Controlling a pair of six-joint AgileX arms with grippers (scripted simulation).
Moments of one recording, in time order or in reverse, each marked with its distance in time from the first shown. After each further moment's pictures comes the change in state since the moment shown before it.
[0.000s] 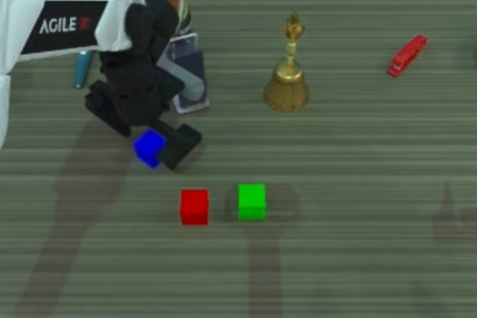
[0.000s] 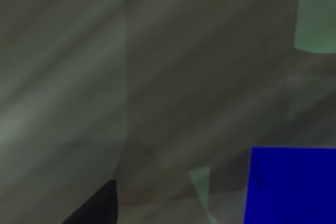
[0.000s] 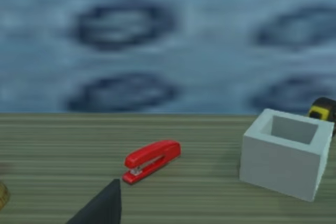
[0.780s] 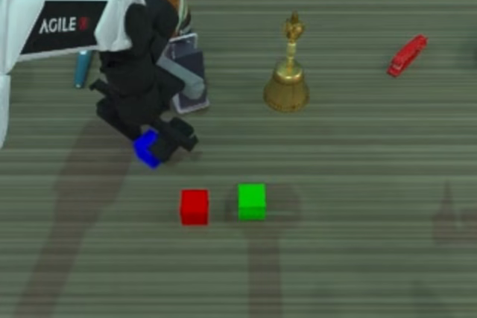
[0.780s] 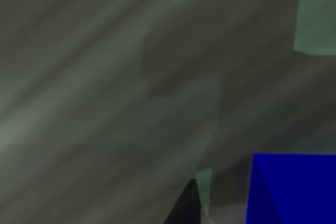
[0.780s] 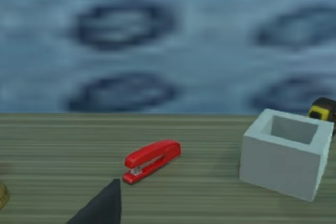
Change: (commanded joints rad) left arm 0.000 0.000 0.000 0.000 0.000 0.000; right arm 0.000 0.000 0.000 0.000 0.000 0.000
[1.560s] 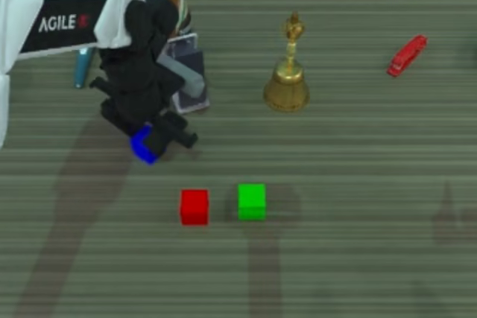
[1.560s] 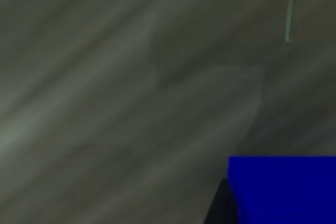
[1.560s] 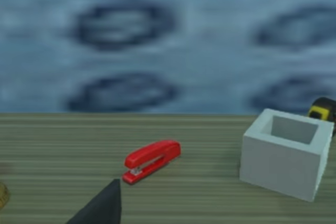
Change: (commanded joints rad) left arm -0.003 -0.044 0.026 -0.033 0.012 -0.005; right arm 0.000 0.000 0.000 0.000 0.000 0.000
